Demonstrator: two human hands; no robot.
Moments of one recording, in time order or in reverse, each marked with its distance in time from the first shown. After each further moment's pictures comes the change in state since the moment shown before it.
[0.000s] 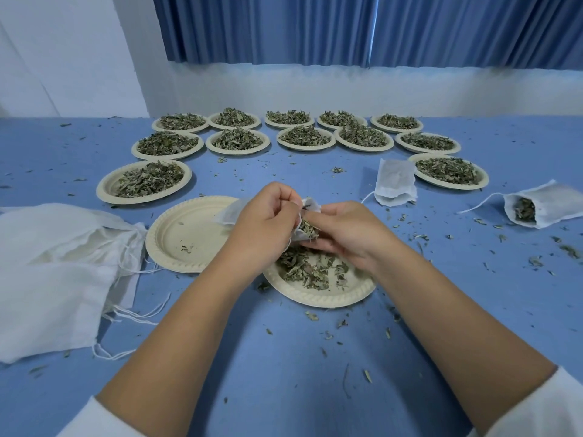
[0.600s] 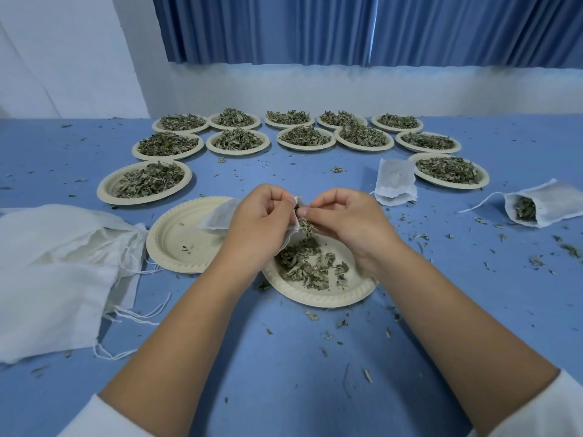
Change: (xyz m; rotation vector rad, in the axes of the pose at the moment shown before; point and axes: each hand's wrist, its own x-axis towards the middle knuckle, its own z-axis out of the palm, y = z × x) left_hand 0.005 -0.005 -0.001 -0.042 0.123 -0.048; right_hand -0.007 -0.004 -0.002 -0.105 0.150 -0.231
